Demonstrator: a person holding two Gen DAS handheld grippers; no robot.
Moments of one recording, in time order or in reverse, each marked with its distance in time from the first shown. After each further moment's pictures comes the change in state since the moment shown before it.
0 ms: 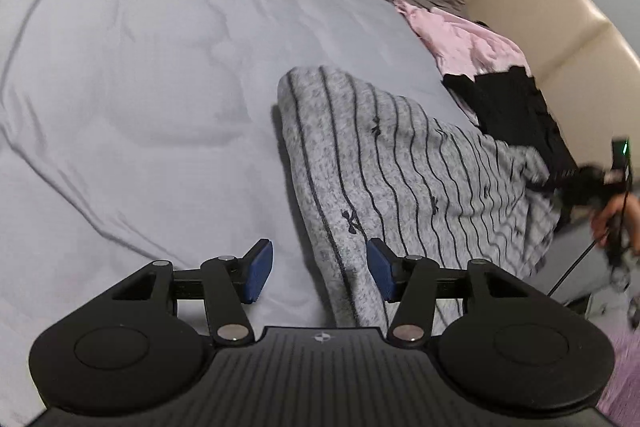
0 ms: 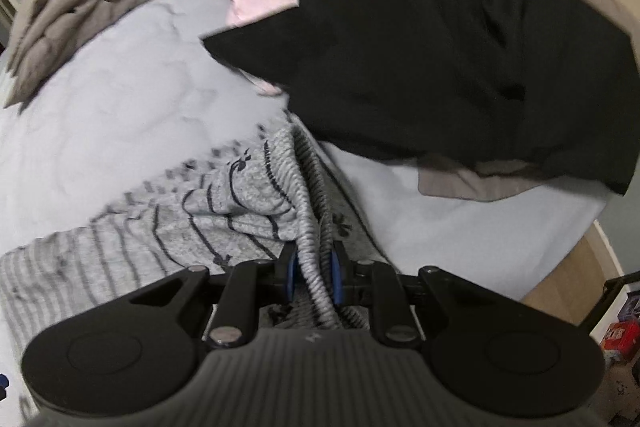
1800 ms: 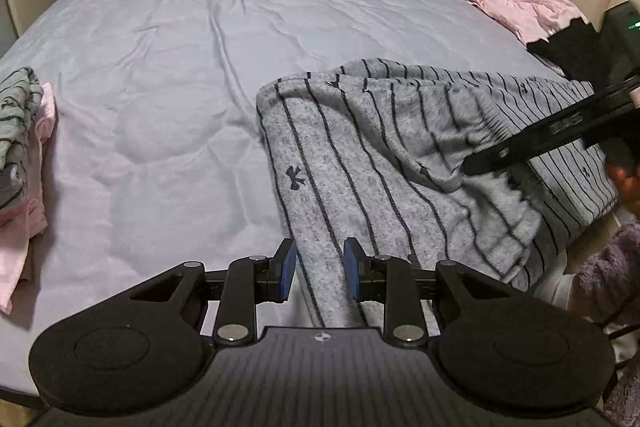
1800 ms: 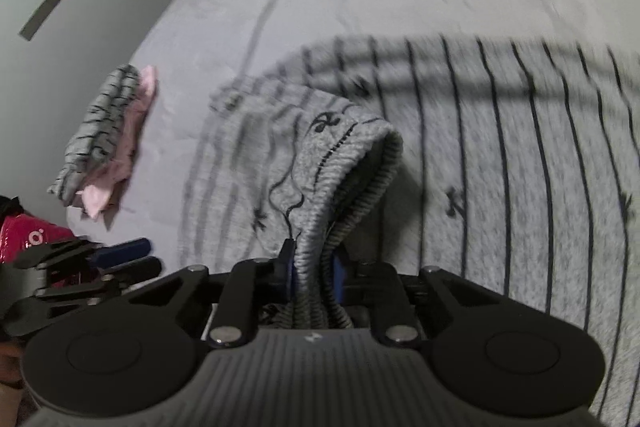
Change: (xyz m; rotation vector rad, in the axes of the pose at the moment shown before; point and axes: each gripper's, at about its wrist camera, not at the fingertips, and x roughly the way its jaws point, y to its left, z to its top) left arm -0.138 0.085 -0.060 0.246 -0.095 0.372; right arm -0.020 0.361 -0.192 -0.477 0.179 0.645
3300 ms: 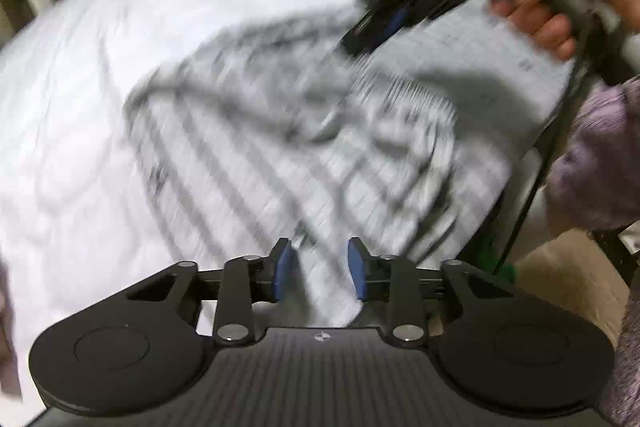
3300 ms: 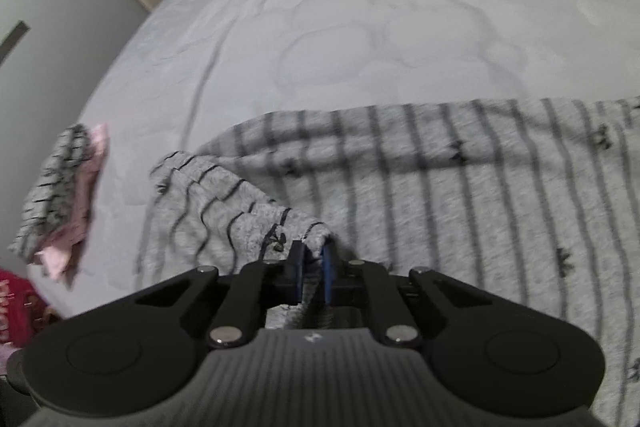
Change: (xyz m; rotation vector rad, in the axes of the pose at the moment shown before) left arm 0.027 -0.072 -0.019 0.325 0.117 -0.048; right arm -0.007 -0.027 0.027 0.076 -0.112 -0.184
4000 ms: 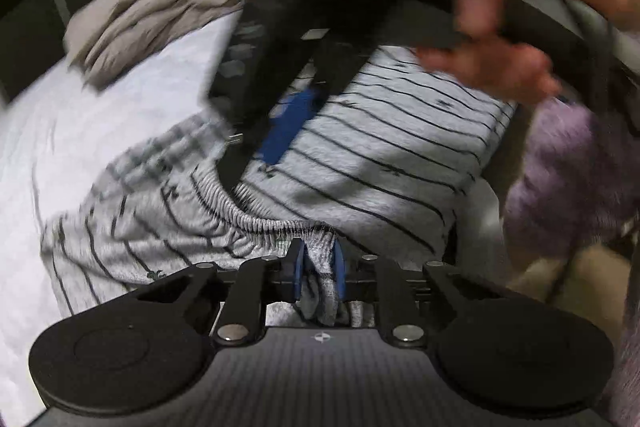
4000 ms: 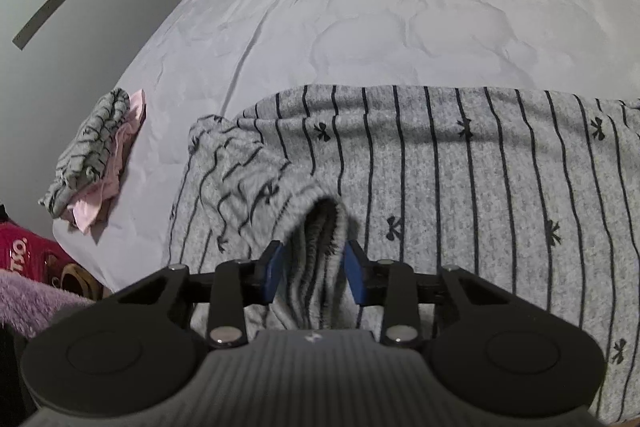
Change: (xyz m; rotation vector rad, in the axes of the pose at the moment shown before) left arm 0.008 -0.081 0.043 0.282 -0.218 -0.080; right arm -0.034 -0.006 -0.018 -0.082 0.044 0.121
